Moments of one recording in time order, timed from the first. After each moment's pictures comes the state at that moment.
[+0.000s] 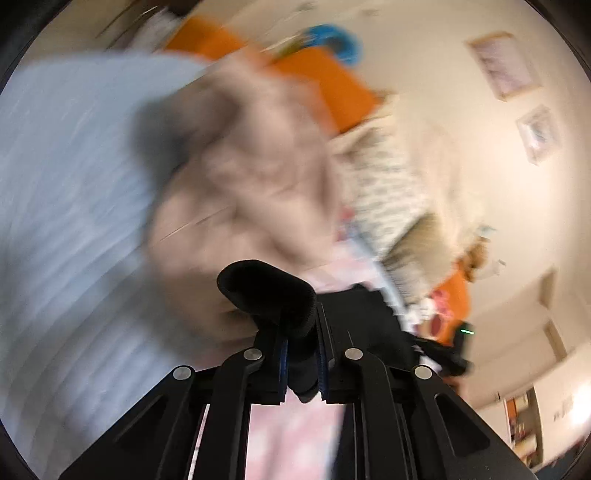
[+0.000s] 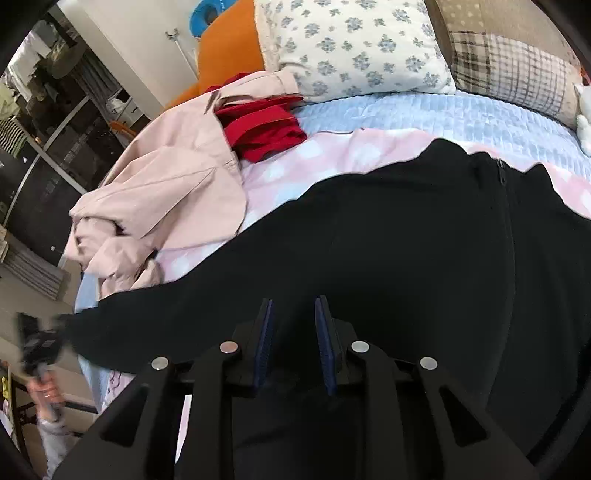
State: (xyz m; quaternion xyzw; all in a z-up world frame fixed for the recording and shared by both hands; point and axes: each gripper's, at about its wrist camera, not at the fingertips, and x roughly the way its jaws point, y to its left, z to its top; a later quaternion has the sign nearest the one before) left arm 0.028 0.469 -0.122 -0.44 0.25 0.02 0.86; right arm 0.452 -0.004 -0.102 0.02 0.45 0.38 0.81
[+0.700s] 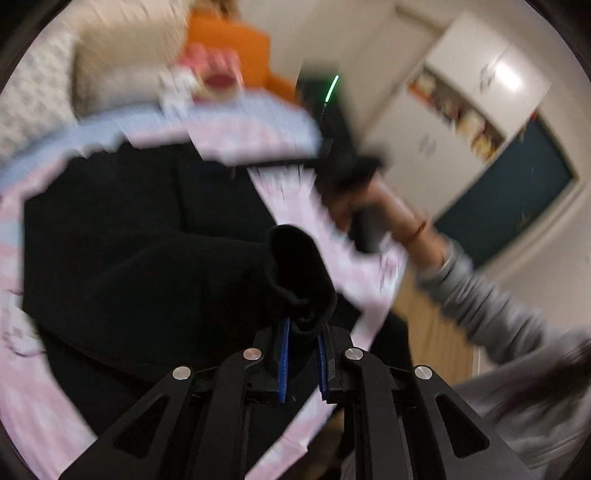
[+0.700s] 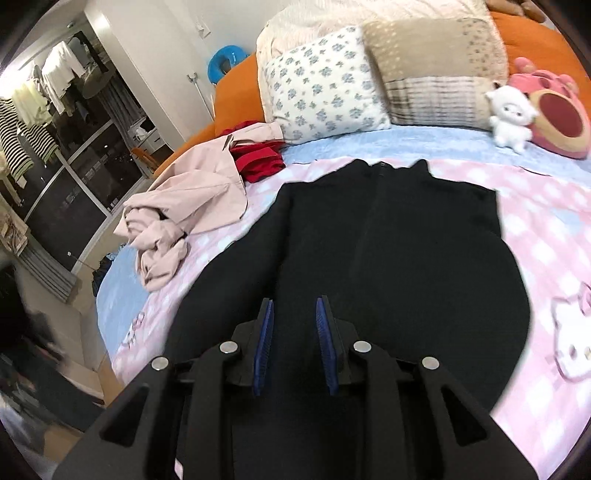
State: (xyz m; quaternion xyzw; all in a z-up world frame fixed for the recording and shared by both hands) left arm 0.133 -0.023 -0.057 -0.03 0.49 -0.42 0.77; right arm 0.303 -0.246 -0.058 0.05 0.38 0.39 0.84
